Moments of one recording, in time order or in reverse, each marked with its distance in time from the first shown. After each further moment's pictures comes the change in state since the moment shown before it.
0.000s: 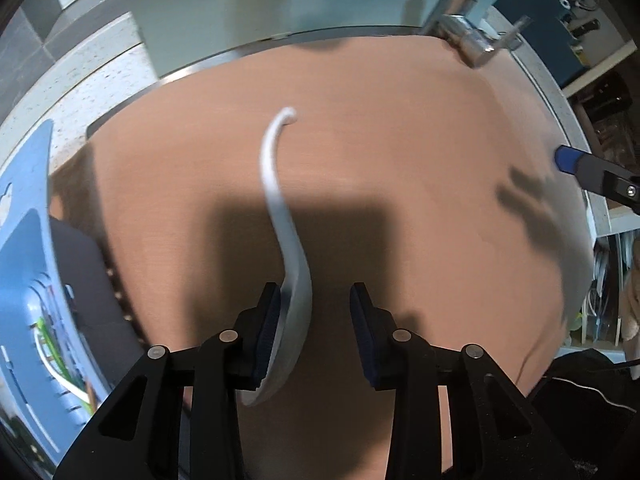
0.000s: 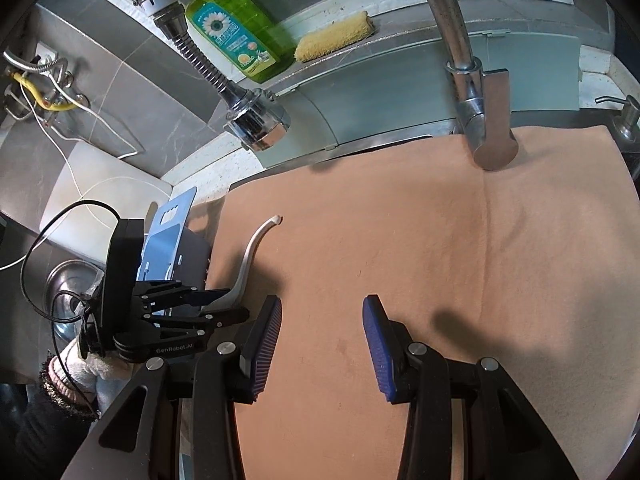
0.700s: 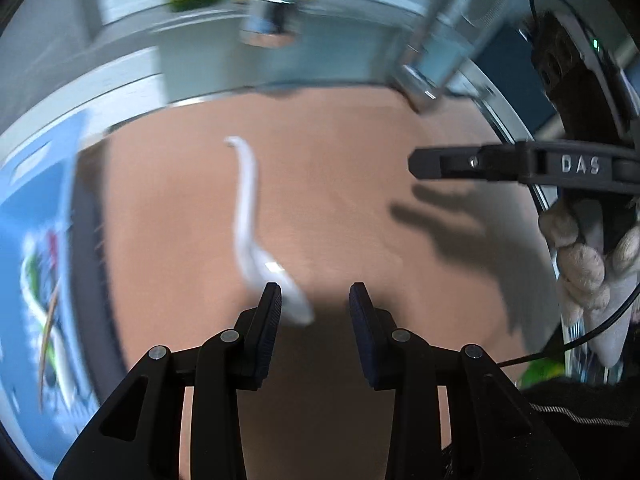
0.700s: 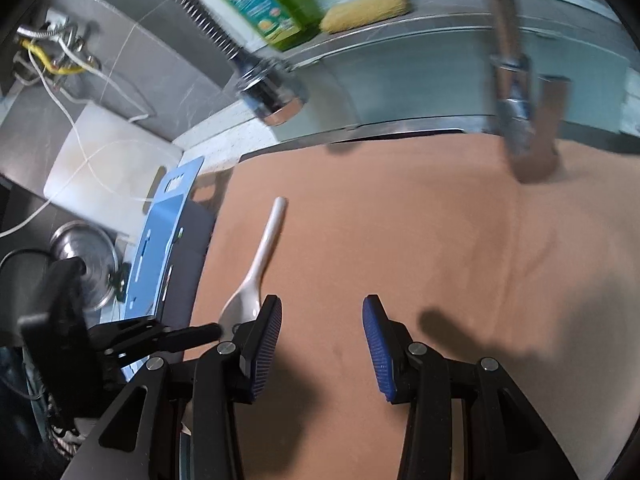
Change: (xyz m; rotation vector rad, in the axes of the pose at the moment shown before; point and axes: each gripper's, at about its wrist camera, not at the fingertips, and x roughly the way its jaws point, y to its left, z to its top) left arm -0.053 -0.044 -0.050 -0.174 -0.242 0.007; right arm 0.030 0.012 0.023 -0.138 0.123 0.045
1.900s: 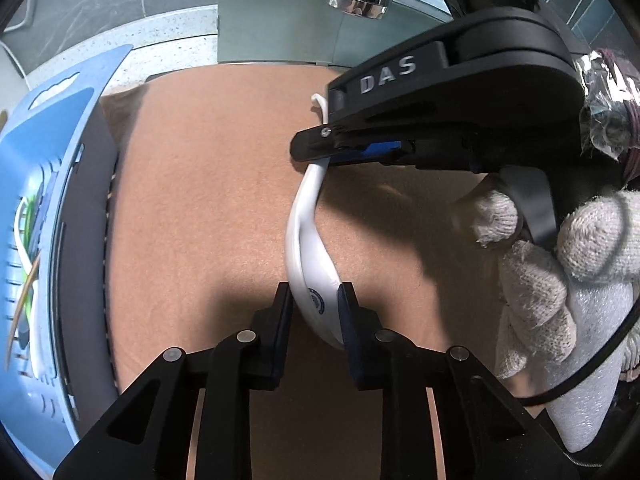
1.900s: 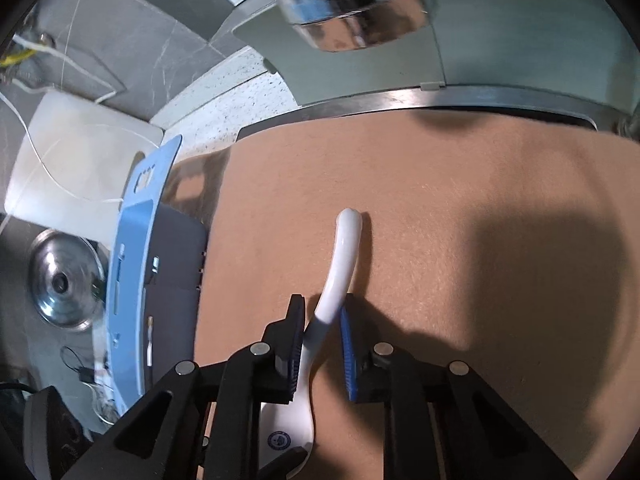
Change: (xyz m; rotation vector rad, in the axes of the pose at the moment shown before) left arm 0.036 0.008 -0.017 -0.141 -0.006 0.046; right arm 0.113 0.035 0.040 0.117 0.096 0.003
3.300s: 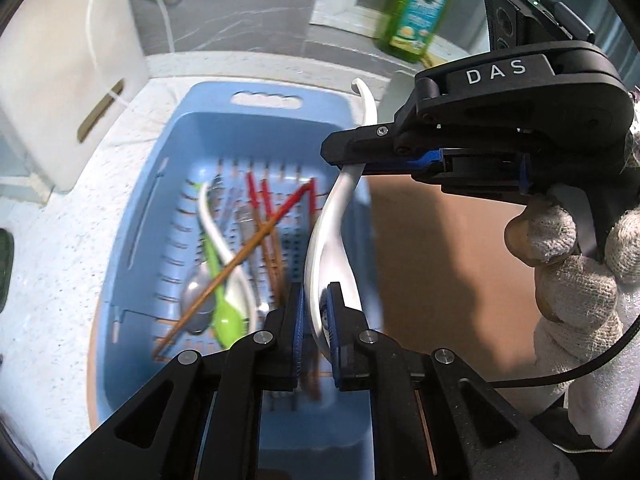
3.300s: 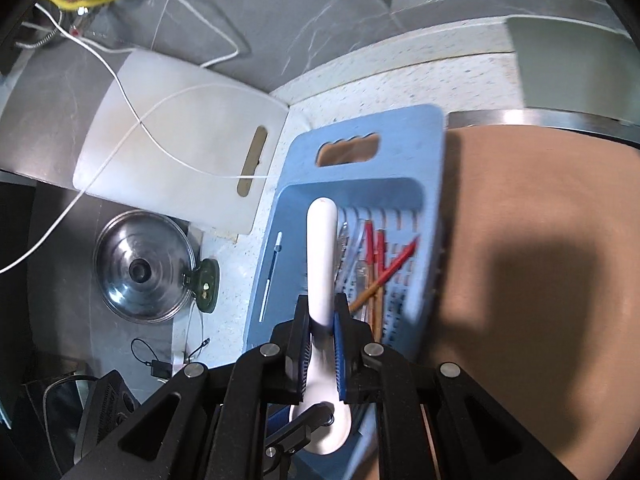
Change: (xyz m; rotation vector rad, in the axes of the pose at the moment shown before) left arm -0.104 0.155 -0.027 -0.159 -0.154 0.071; right arm 0.031 0.184 -0.014 -0.095 0.054 0.218
